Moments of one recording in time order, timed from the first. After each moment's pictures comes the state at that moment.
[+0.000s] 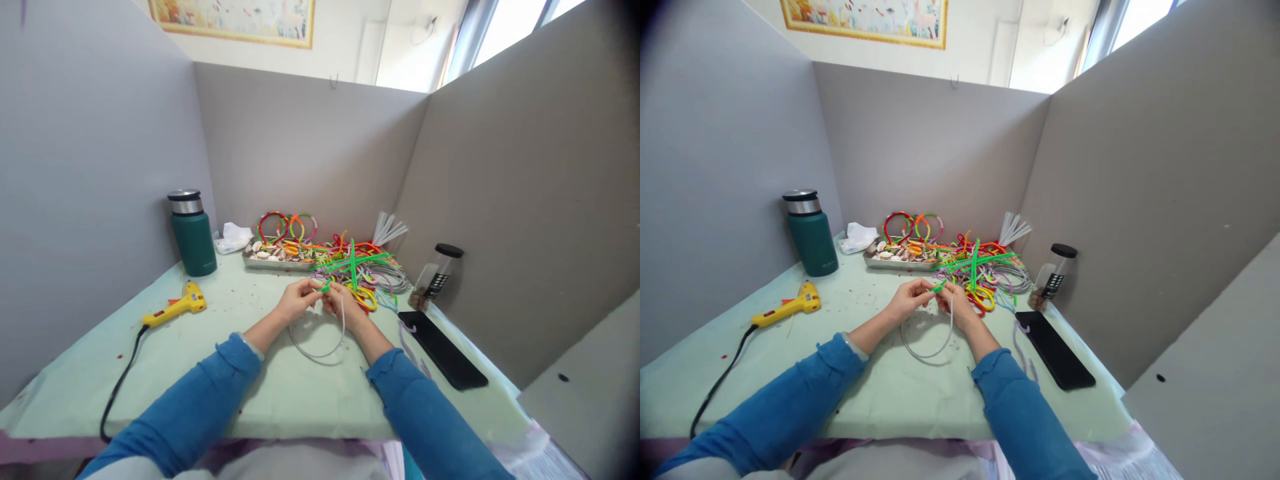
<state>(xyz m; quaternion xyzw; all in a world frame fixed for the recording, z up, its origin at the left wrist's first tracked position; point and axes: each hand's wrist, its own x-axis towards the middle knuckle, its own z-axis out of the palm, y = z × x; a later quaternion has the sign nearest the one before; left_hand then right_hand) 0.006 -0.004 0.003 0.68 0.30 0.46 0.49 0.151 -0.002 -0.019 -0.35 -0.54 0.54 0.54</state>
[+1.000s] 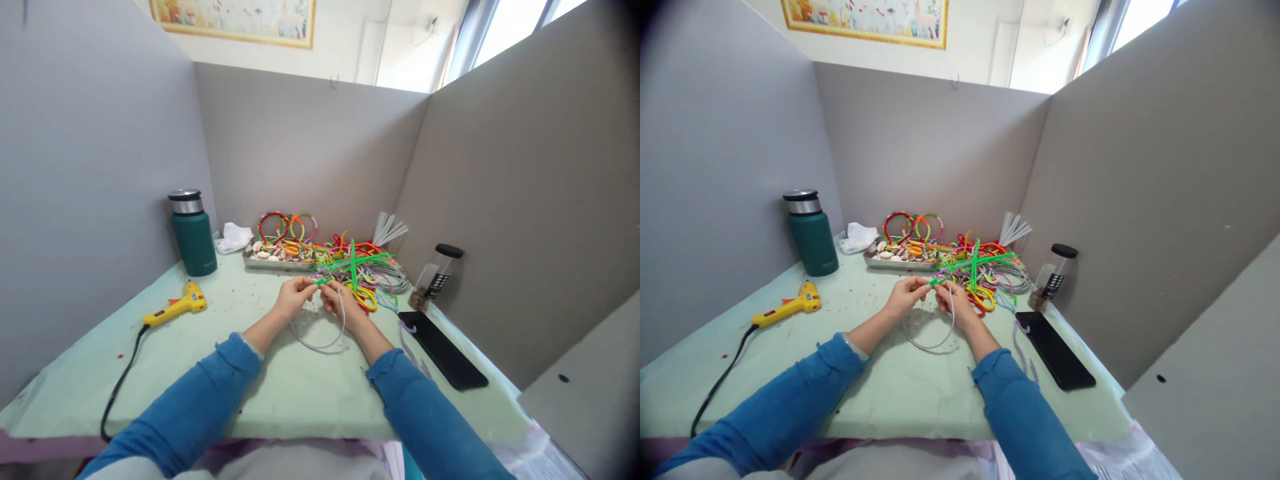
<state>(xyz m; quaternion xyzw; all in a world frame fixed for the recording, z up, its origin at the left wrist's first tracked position) 0.005 0.008 -0.004 0.62 0.34 0.53 0.46 0.152 -0.001 -0.022 -0.35 -0.56 0.52 0.54</state>
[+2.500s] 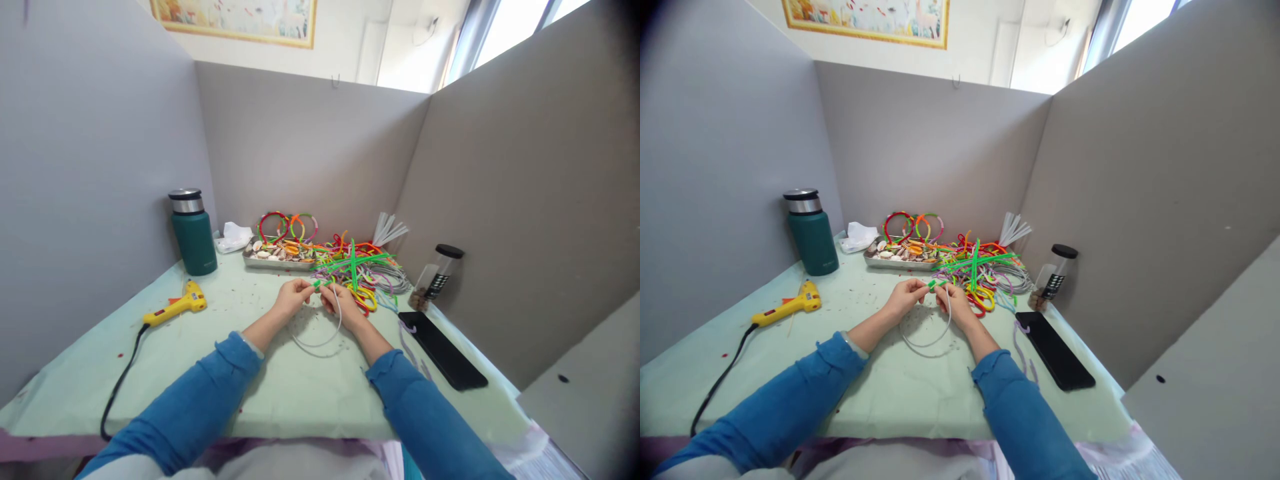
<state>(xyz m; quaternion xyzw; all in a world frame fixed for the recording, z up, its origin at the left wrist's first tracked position) 0.002 0.009 -0.008 0.63 0.41 0.48 0.45 0.153 -0.005 -0.020 -0.41 -0.62 0.43 0.51</state>
